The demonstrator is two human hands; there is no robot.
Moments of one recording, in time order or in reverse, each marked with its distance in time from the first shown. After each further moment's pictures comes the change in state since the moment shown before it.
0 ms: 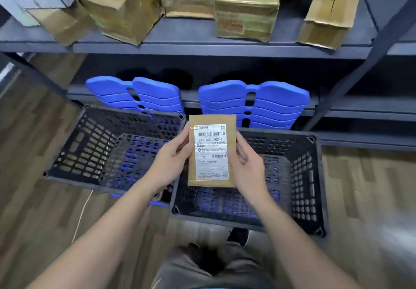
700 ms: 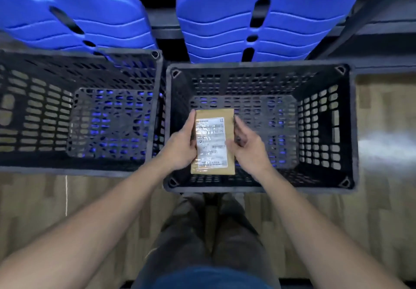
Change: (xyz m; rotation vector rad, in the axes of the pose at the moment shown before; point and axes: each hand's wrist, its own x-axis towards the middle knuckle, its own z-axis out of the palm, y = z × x) left_hand 0.062 -0.147 0.032 0.554 -0.382 -0.211; right_hand 0.025 0.180 -0.014 -0.271 0.018 0.403
